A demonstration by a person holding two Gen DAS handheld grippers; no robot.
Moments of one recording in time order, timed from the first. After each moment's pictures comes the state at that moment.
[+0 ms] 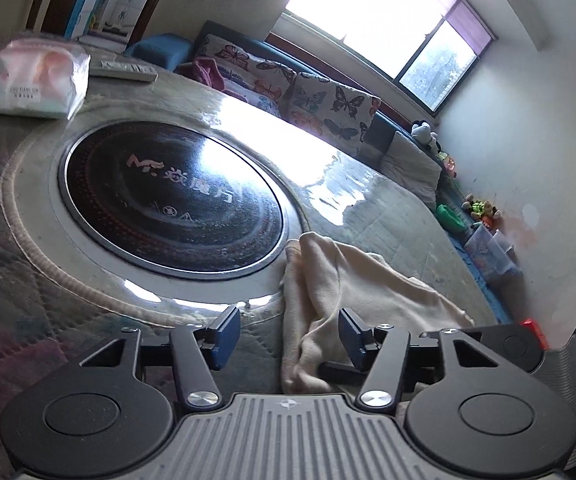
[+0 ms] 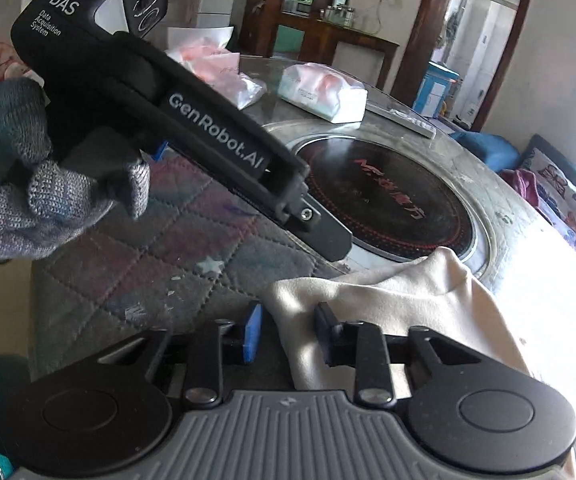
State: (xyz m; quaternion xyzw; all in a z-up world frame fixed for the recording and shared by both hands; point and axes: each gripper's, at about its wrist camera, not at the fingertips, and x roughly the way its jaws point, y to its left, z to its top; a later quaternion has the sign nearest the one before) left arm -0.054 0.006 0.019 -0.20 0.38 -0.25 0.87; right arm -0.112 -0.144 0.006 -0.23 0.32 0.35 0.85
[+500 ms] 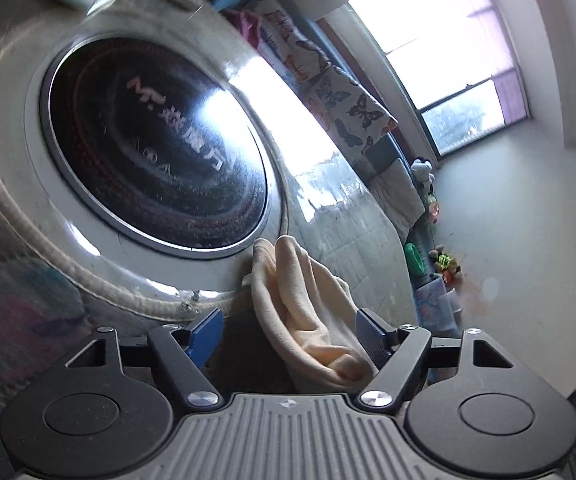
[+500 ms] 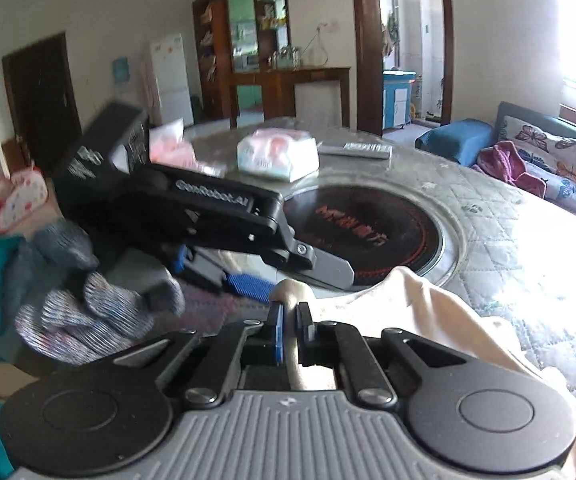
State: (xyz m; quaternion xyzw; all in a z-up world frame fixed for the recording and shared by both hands) left arm -0.017 0.002 -0.002 -0.39 0.43 -0.23 0.78; right arm -0.106 -0.203 0.051 -0.06 0.30 0.35 0.89
